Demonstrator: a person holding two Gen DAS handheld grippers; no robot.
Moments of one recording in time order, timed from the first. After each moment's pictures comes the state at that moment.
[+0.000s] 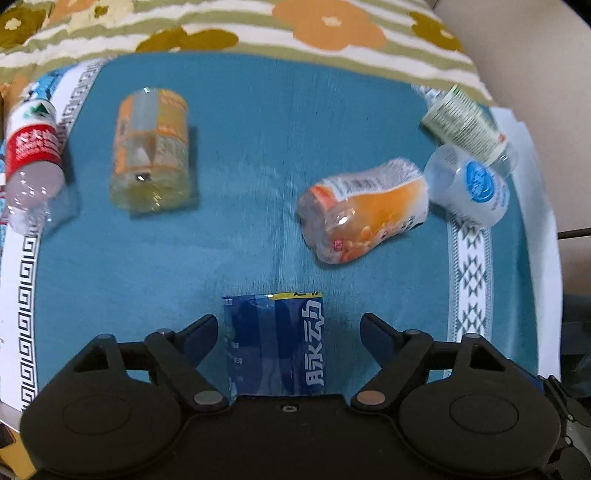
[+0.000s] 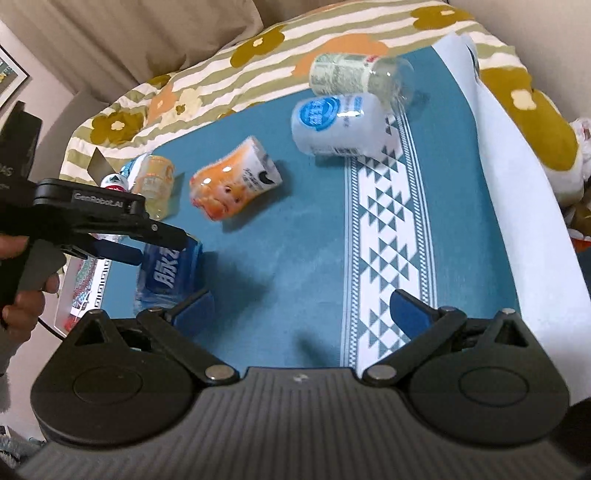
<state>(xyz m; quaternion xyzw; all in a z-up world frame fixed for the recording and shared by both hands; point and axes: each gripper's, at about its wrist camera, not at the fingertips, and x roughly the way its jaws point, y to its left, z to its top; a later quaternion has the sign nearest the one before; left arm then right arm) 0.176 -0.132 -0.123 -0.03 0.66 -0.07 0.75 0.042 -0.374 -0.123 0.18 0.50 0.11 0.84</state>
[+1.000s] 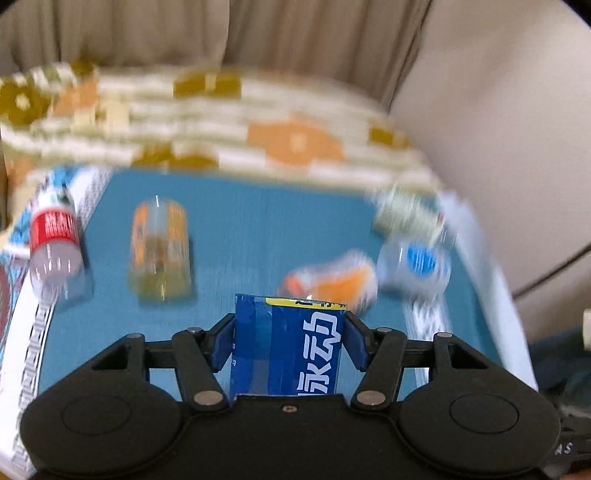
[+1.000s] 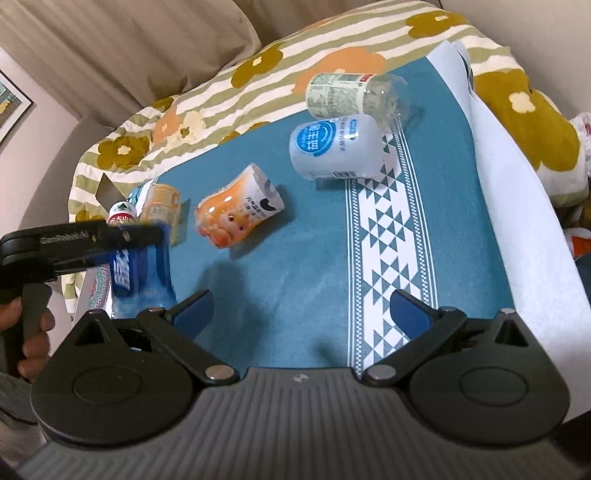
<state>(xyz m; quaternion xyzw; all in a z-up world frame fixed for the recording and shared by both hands) 0.118 -0.117 -0.078 -0.06 0.44 -0.11 0.89 0.046 -0.376 -0.112 0.21 0.47 0.10 0.85</state>
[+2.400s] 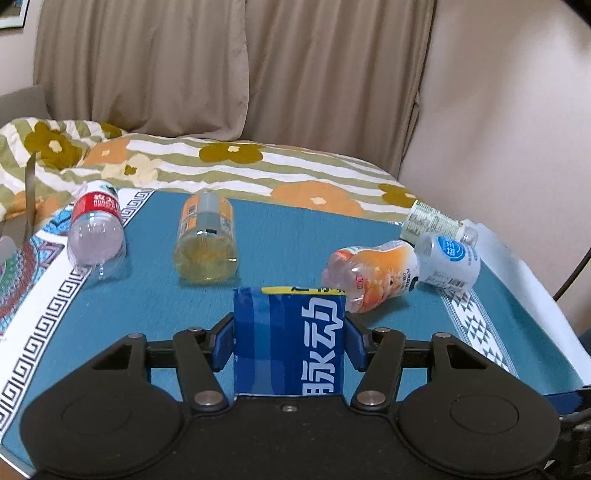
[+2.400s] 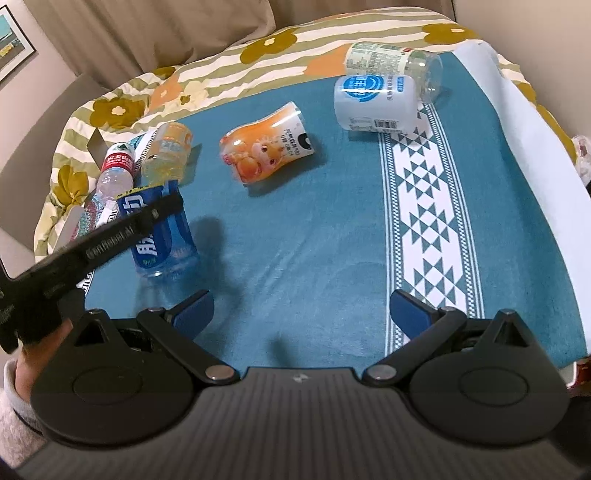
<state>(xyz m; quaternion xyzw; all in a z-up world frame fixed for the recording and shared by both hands) 0.045 -0.088 -0.136 -0.06 0.32 -0.08 0.94 0.009 -0.315 -0.129 0.13 0.48 0.10 0.86</state>
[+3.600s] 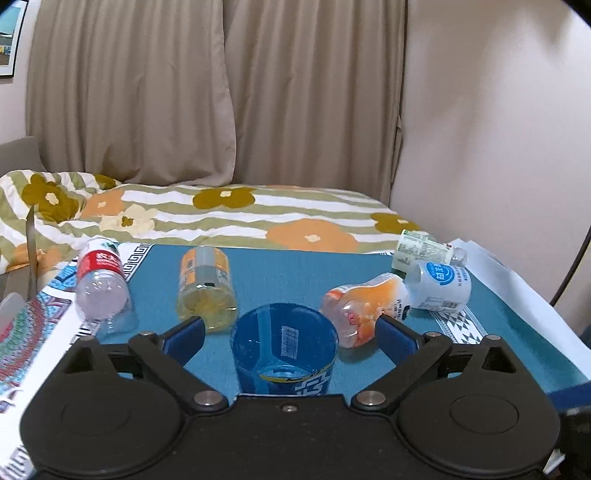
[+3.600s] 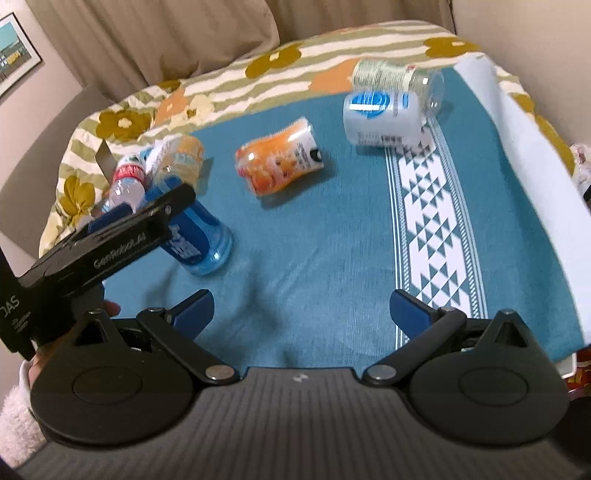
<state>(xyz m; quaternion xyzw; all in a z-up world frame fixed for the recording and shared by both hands) 0.035 -0.093 -0.113 -0.01 0.26 -0.09 0.96 -0.006 -0.313 -0.107 0.14 0.45 0.09 0.88</state>
